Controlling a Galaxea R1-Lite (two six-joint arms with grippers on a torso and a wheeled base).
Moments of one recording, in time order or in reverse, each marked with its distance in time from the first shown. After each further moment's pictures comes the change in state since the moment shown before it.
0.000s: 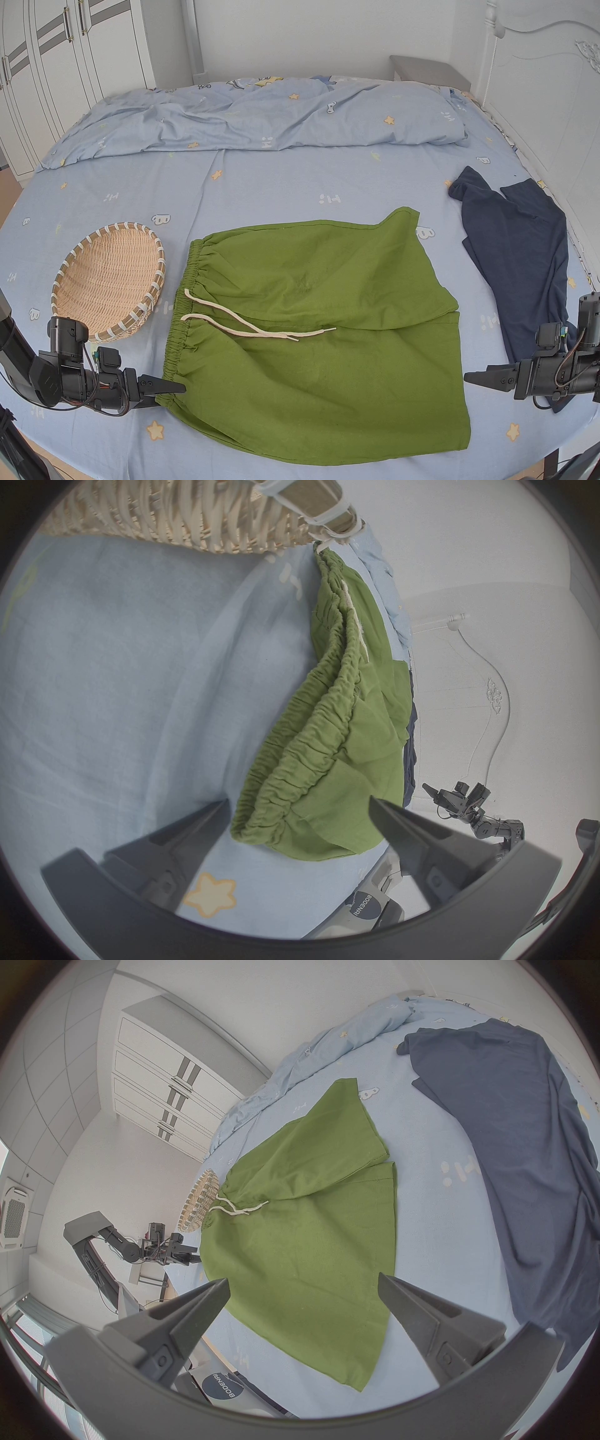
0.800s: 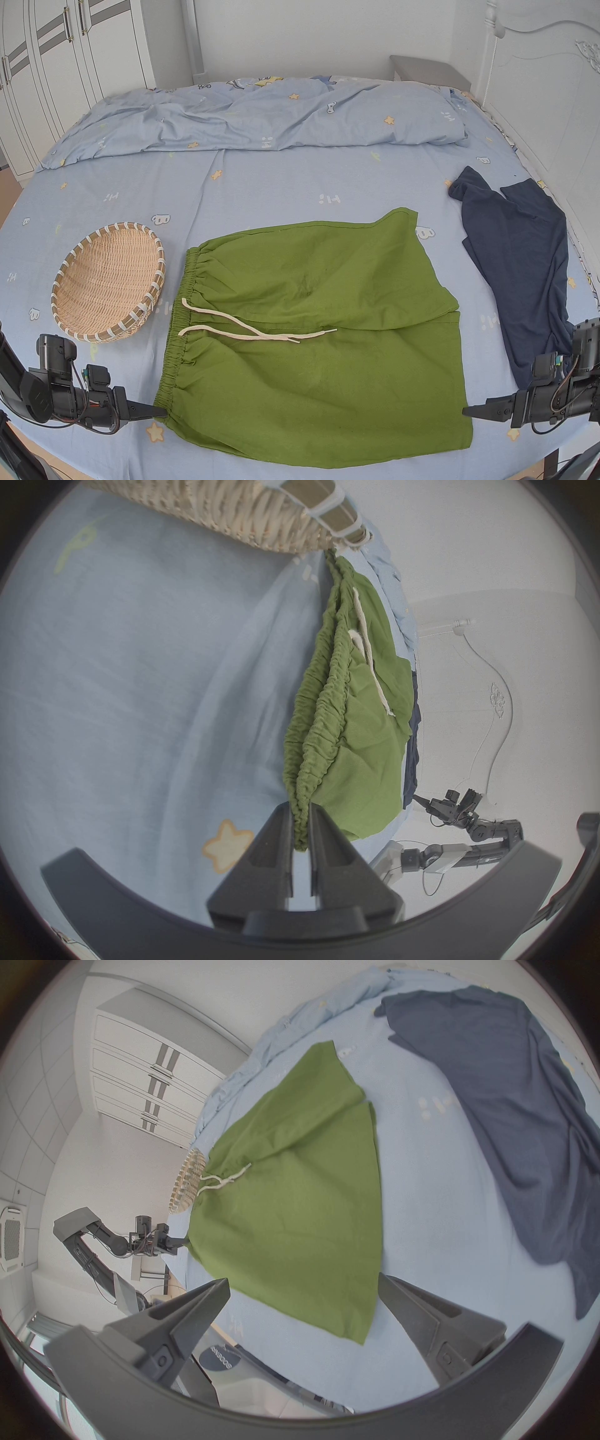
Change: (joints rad) left arm 0.066 -0.052 0.128 -0.011 -0.013 0.039; right arm -0.004 0.006 0.116 0.013 0.001 -0.003
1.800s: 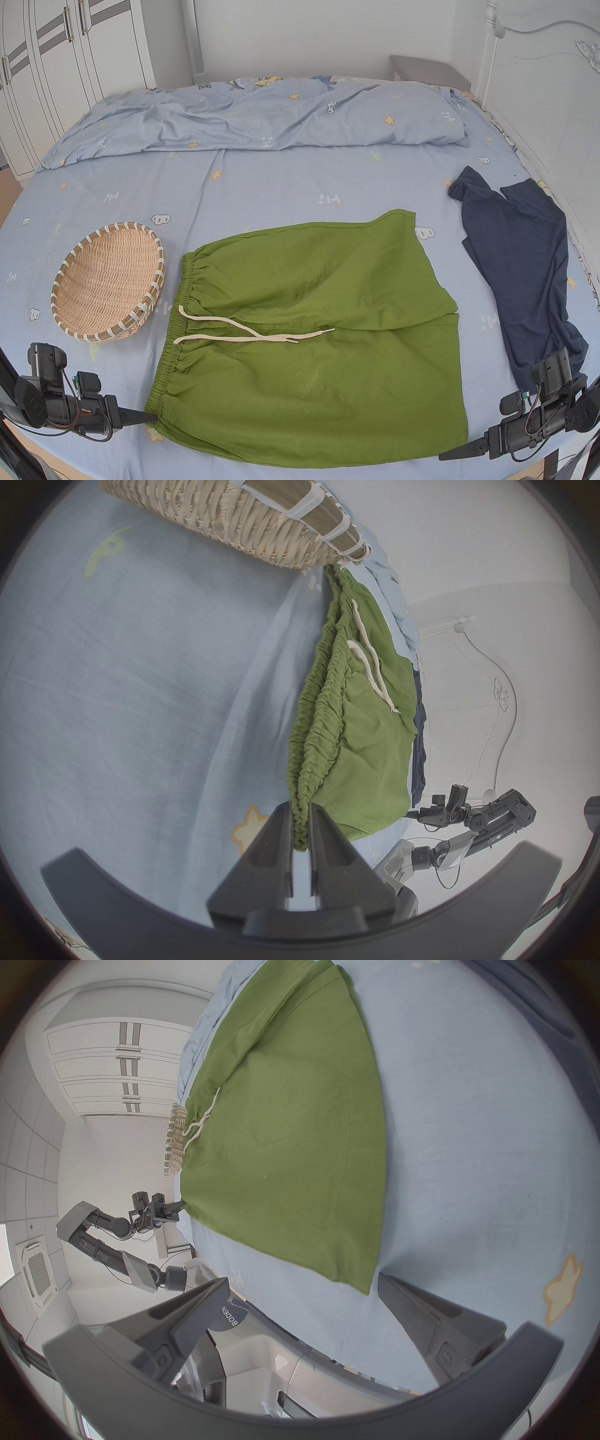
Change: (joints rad) left arm 0.091 -0.017 0.058 0.001 -0.002 0.125; right arm 0.045 0.332 0.094 -0.080 0.138 -0.011
